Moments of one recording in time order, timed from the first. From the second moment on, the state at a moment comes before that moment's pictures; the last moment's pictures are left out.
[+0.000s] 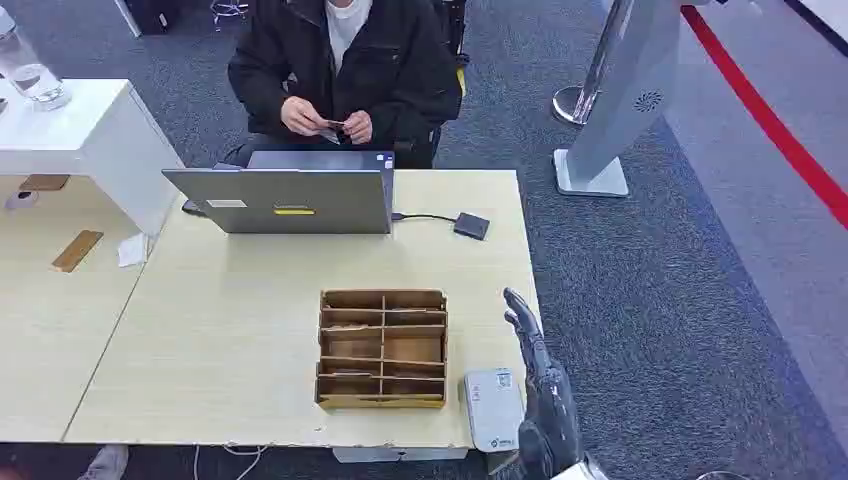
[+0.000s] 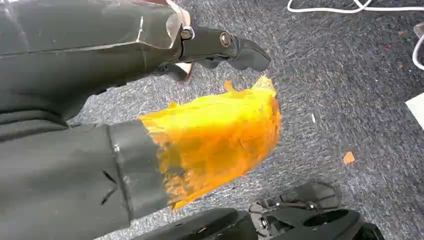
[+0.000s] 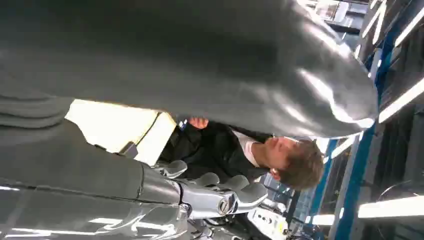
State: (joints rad) left arm -0.01 -0.18 0.30 -0.21 -0.87 0.32 -0.08; right arm 0.21 -0.07 0.59 -1.95 0.26 -0.31 -0.44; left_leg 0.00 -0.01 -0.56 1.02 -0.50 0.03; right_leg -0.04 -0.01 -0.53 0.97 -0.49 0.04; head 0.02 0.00
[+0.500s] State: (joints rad) left arm -0.01 -0.17 0.30 -0.21 -0.91 0.30 -0.09; right arm 0.14 -0.07 0.55 -1.94 0.51 -0.31 -0.38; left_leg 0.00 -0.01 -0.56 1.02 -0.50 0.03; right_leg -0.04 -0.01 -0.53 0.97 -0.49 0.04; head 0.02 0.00
